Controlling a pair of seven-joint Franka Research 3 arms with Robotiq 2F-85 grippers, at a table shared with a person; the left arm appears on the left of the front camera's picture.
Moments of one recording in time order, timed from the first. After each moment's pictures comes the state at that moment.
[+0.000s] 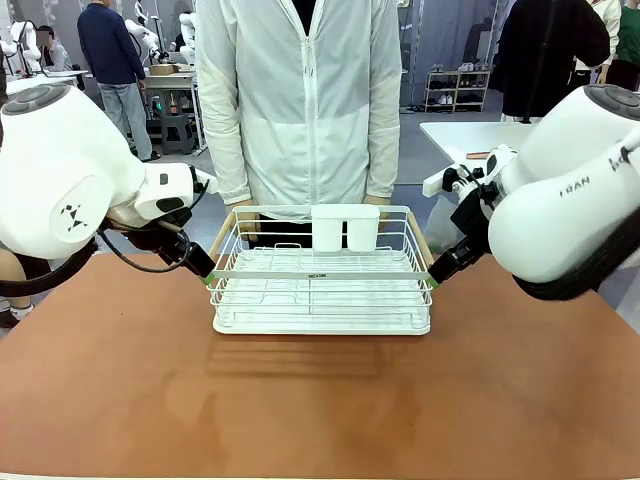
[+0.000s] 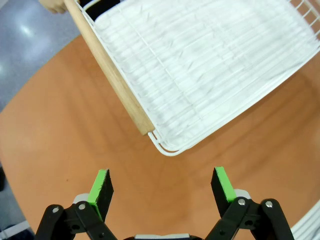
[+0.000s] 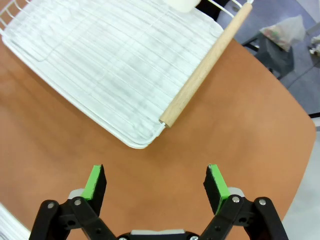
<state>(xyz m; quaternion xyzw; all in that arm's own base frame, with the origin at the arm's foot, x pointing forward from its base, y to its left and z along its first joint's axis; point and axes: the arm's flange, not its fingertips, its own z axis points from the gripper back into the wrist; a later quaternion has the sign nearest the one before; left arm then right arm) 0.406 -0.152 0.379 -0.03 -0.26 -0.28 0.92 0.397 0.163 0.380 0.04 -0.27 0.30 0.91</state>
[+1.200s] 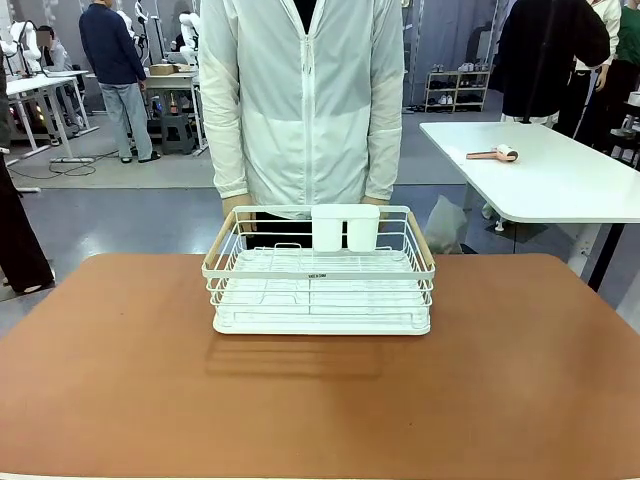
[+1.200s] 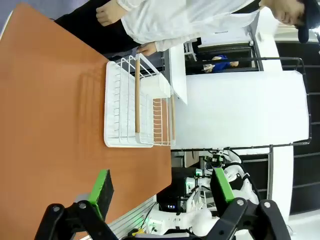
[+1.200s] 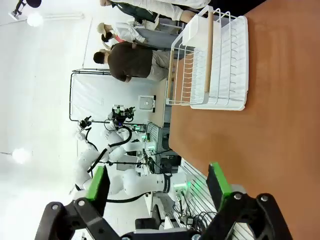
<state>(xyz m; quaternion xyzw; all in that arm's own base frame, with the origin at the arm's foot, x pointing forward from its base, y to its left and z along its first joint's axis) 0.352 0.272 0.441 -0.56 -0.24 0.14 0.78 0.360 -0.220 0.418 0.64 -0.16 -0.06 0.75</state>
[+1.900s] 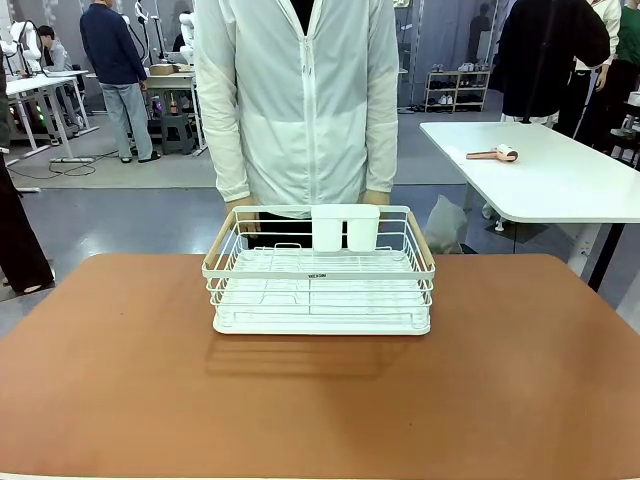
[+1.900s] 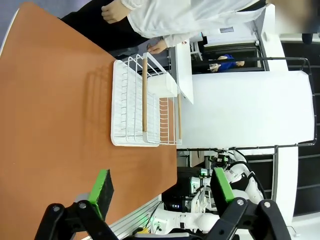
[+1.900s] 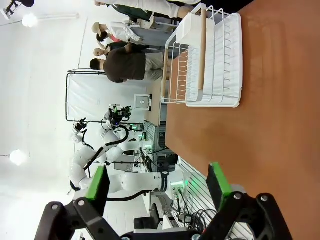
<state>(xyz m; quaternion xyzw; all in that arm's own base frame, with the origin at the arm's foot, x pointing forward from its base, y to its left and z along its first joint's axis) 0.351 0.274 0.438 -0.55 -0.24 0.14 0.79 0.358 -0.222 0.416 0.63 -0.15 -0.06 0.76</state>
